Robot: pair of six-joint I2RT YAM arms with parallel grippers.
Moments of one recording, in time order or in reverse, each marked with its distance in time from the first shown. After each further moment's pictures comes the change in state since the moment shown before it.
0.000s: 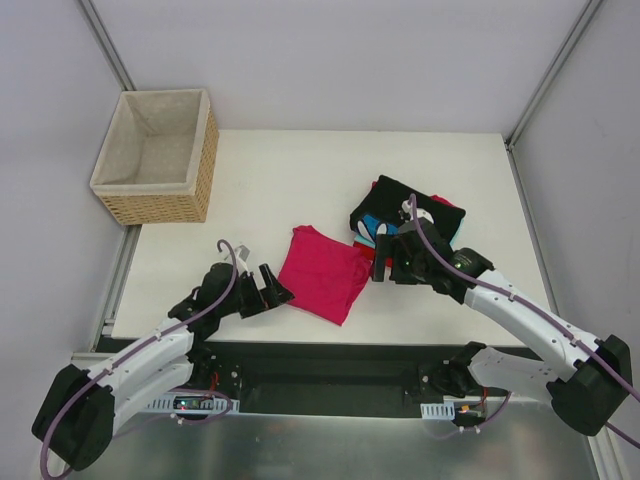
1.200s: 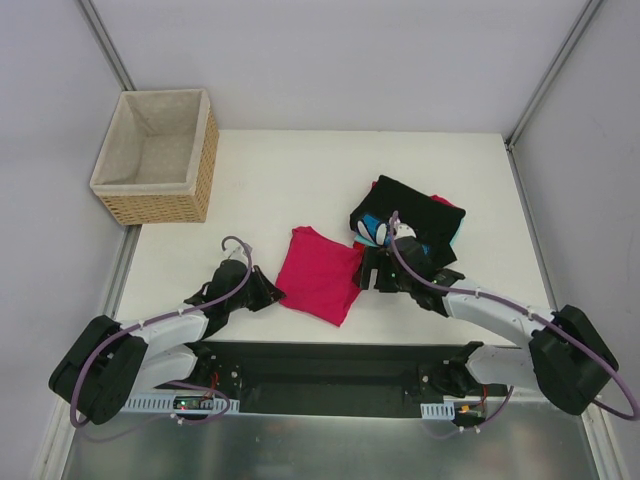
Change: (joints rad) left arm 0.007 0.310 -0.023 0.310 -0.061 -0.040; right arm 0.002 0.121 -0.309 0.563 -0.095 0.029
